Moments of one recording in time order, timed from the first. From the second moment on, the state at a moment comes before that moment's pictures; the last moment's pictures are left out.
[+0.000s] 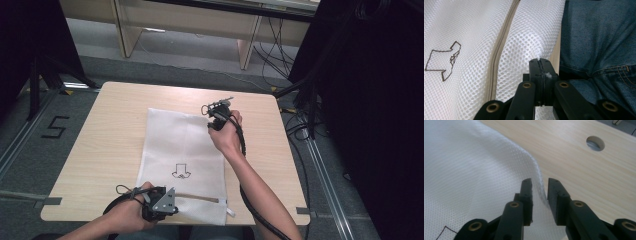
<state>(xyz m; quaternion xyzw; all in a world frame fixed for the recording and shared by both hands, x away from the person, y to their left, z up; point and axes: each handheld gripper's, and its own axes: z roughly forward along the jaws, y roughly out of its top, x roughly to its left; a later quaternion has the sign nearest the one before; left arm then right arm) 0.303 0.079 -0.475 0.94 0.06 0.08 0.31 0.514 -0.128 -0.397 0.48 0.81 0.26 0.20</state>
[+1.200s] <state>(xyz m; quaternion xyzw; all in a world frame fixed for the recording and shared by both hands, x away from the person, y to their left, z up) 0.307 0.066 -0.481 0.95 0.06 0.07 0.31 0.381 -0.186 -0.473 0.44 0.88 0.18 0.04</state>
